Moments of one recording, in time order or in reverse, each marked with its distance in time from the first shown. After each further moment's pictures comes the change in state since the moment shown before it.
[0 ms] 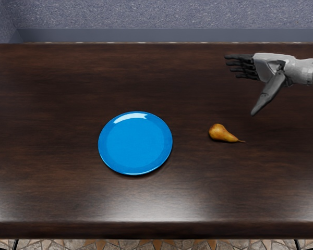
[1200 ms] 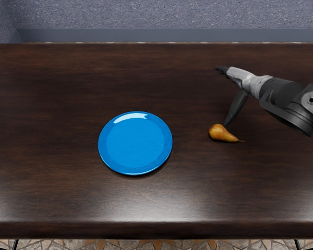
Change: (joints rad) left arm 0.000 0.000 0.000 0.000 0.000 0.000 0.000; right arm -0.025 0.165 -0.076 0.367 -0.427 -0.658 -0.470
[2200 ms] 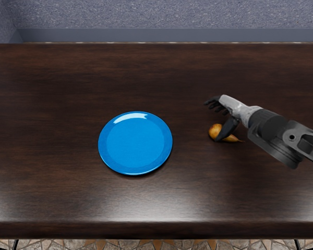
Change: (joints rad) left arm 0.000 0.000 0.000 0.000 0.000 0.000 0.000; right arm -0.110 0.023 -0.094 0.079 -0.070 -0.140 0.000
